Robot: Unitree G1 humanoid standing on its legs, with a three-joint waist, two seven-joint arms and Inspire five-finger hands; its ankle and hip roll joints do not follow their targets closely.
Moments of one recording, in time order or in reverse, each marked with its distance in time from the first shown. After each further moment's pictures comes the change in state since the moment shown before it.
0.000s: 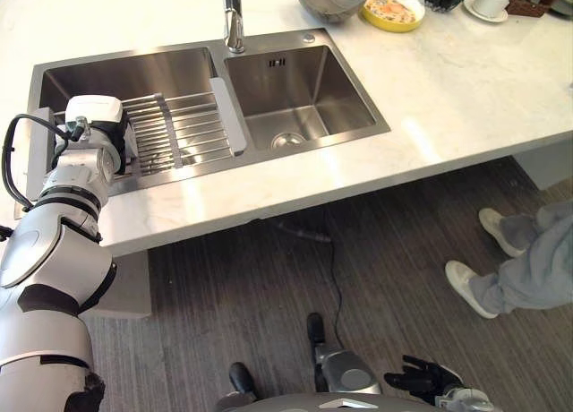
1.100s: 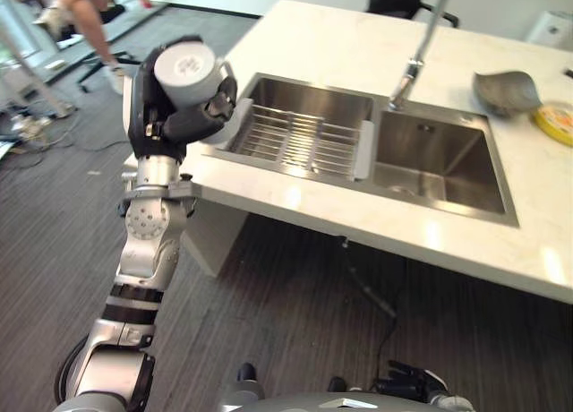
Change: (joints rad) left arm 0.814 -0.334 0.782 -1.261 -1.122 -0.290 0.040; right arm 0.049 0.070 0.046 -0.102 -0.010 -0.020 -0.027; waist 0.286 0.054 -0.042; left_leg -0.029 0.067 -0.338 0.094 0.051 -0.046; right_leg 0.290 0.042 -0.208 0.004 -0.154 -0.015
